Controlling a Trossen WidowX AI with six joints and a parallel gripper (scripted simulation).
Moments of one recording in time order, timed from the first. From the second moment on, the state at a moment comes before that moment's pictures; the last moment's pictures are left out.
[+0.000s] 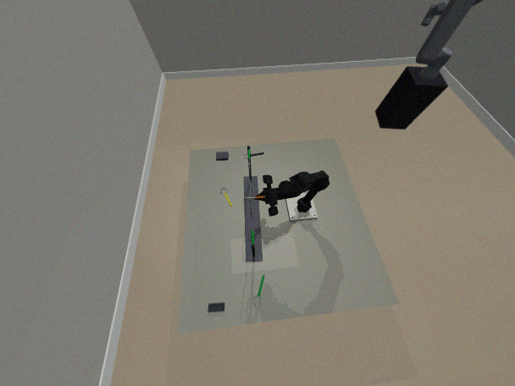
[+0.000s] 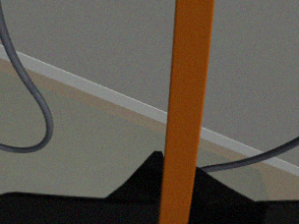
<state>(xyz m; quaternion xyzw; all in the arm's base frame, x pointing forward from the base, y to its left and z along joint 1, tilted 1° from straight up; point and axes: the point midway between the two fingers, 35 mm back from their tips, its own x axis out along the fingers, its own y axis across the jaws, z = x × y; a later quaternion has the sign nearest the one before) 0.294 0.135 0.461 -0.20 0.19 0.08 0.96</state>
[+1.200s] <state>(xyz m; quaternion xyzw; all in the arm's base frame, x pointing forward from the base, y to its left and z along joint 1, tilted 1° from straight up) 0.296 0.121 0.472 -0.41 0.17 0.02 0.89</state>
